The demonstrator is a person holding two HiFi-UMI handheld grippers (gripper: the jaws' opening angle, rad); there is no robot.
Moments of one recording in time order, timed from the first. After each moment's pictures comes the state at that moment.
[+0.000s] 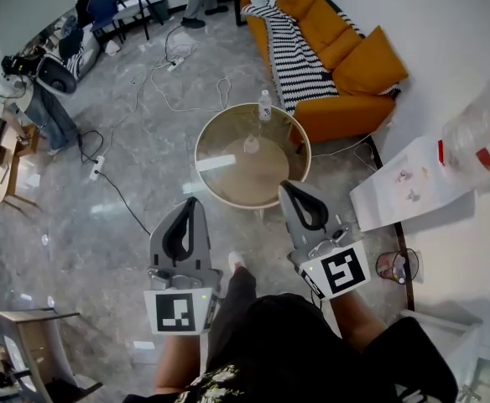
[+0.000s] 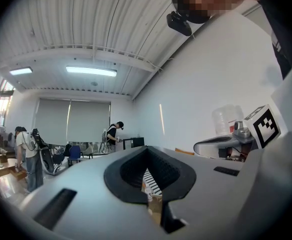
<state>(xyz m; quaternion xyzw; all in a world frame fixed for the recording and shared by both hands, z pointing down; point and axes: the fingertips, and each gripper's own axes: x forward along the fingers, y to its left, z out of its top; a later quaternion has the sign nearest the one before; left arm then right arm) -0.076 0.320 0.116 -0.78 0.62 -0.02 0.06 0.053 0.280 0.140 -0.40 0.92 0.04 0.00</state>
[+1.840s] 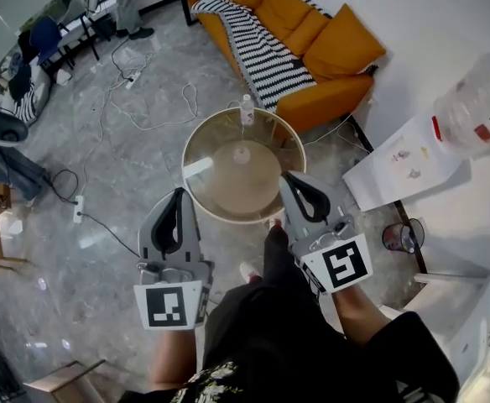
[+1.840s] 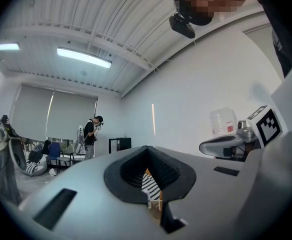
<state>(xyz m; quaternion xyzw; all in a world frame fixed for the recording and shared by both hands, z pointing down) -0.175 0.145 0.152 -0.84 0.53 -0.01 0.05 -0.023 0.141 0.173 -0.51 0.86 0.05 -0.03</state>
